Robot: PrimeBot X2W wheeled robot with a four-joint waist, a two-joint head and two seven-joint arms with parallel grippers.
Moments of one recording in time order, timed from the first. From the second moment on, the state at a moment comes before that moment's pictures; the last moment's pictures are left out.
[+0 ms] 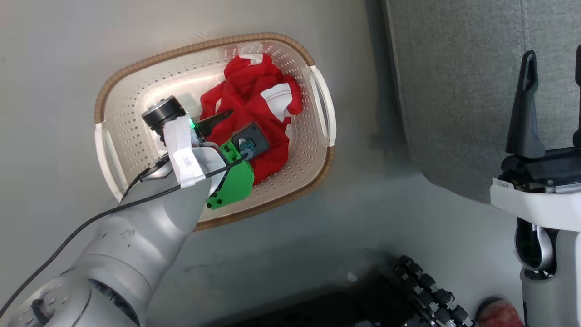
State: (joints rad) left arm -1.04 0.06 -1.03 1.21 -0.07 -0.13 -0.14; right arm -0.25 -0.08 -0.09 -0.27 0.10 0.13 -0.26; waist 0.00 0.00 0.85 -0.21
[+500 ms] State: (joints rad) left arm -1.15 0.06 -1.16 1.25 -0.26 -0.13 0.01; right arm -0.29 -0.07 -0.09 -0.38 0.08 0.13 -0.26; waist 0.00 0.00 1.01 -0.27
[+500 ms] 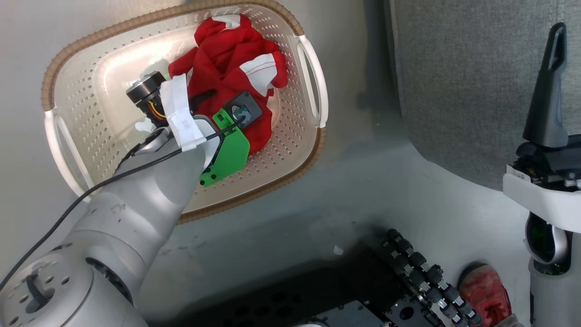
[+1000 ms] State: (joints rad) left arm -1.18 0.07 -1.23 1.27 -0.34 -0.13 0.03; right arm -0.28 -0.07 -0.08 -0.40 0.07 0.13 -0.26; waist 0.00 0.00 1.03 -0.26
